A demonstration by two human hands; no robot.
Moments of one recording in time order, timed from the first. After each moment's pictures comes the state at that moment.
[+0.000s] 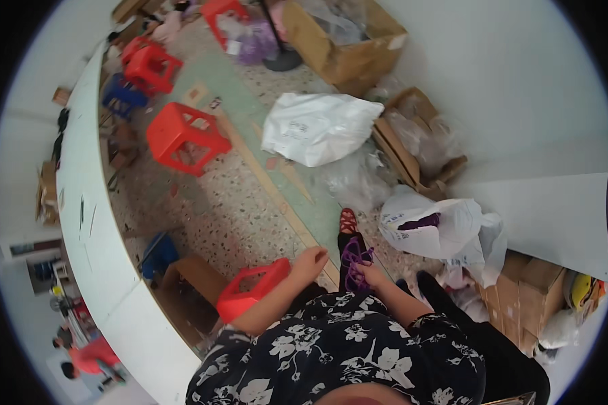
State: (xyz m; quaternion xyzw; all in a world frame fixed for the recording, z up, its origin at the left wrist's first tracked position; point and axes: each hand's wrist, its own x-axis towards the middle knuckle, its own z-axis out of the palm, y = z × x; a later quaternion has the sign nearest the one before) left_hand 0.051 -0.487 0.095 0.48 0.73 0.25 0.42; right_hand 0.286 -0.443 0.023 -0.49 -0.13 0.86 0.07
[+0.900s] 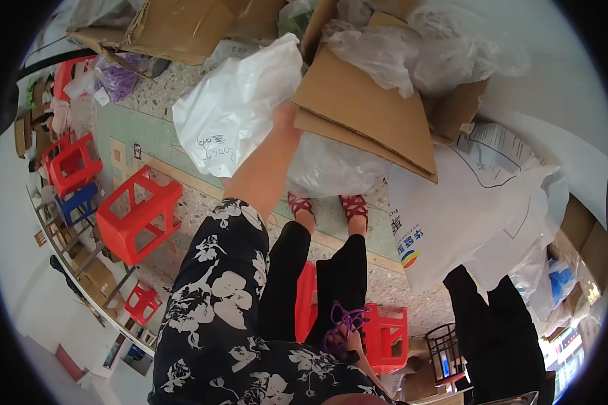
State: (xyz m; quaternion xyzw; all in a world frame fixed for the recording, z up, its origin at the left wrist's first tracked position) left_hand 0.052 0.036 -0.318 0.73 0.60 0.10 0.31; right_hand 0.180 -0.457 -0.023 -0.56 0.39 0.67 0.29
